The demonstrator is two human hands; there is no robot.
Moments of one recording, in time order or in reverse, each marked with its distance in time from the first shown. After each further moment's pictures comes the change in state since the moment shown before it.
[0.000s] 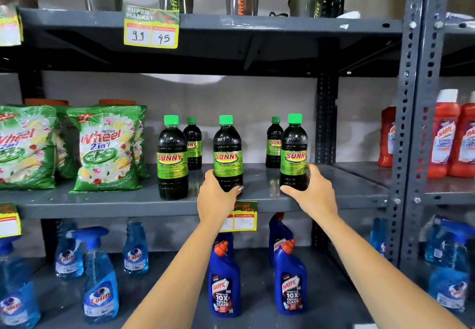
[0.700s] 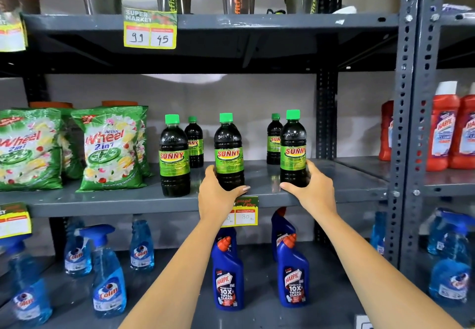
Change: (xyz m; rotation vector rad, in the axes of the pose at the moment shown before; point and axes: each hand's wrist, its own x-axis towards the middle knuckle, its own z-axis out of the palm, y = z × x) left_hand -0.011 0.002 -0.008 -0.063 0.007 0.097; right_hand -0.002 0.008 0.005 0.064 0.026 -0.024
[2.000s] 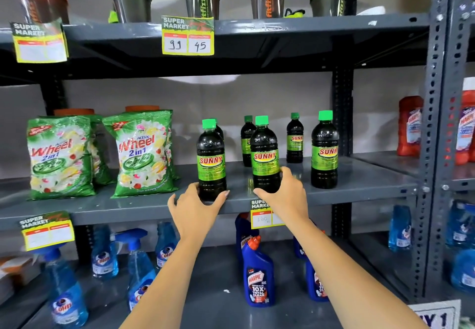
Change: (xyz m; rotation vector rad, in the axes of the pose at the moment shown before) left_hand 0.022 -0.078 -0.099 0.388 0.165 0.117; right_hand -0.040 -0.092 0.101 -0.130 -0.023 0.032
